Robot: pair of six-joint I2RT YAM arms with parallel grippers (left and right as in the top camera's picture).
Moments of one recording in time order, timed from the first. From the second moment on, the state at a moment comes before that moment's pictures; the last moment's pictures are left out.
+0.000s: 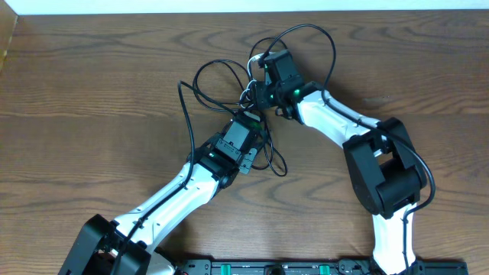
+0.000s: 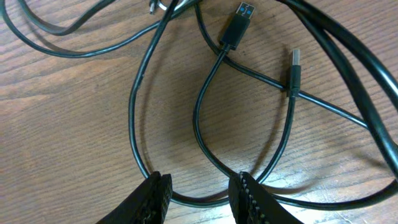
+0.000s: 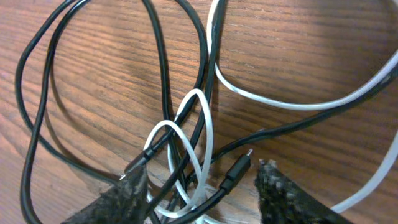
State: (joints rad) left arm -0.63 1.47 0.82 -0.39 -0.24 -0.15; right arm 0.52 2.14 1.47 -0.20 -0.09 0.36
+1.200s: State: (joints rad) left arm -0.63 1.47 0.82 -0.43 -0.24 -0.15; right arm 0.50 1.95 1.46 -0.36 -0.03 0.31
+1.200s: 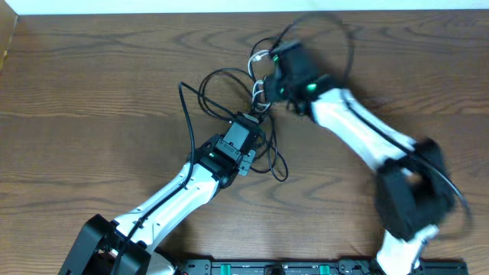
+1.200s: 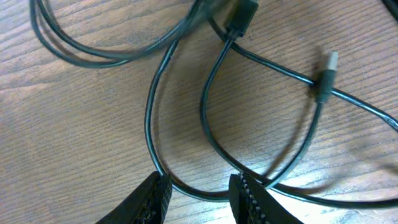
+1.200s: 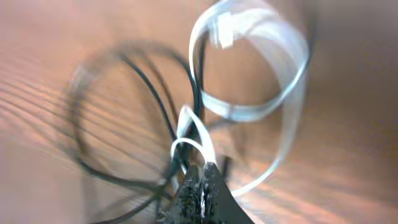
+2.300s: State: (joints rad) left arm -0.63 1.47 0.82 -0.43 -0.19 -0.15; right arm 0.48 2.10 1.55 -0.45 -0.24 0.11
